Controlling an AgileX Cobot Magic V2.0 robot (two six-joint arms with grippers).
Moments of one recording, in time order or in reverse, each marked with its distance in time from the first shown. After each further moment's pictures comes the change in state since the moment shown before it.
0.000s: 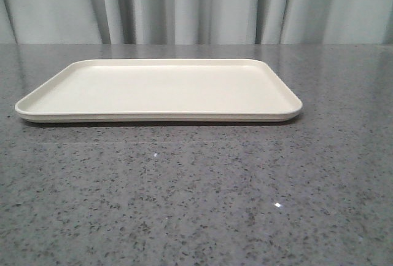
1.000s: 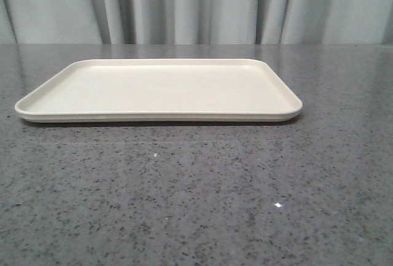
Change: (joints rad) left arm 0.000 0.000 -0.357 -0.090 0.146 0.000; right arm 0.000 0.064 -0.276 0.000 -0.068 0.000
